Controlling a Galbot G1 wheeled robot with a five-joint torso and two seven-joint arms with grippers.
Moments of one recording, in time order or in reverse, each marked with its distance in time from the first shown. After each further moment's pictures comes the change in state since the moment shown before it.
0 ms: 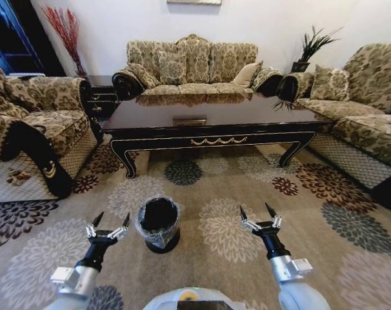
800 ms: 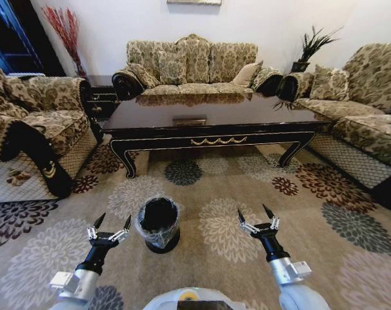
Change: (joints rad) left arm 0.003 0.004 -0.009 -0.002 -0.009 -0.008 0.006; right arm -0.005 -0.007 0.010 -0.002 -0.001 0.009 -0.032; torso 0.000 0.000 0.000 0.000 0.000
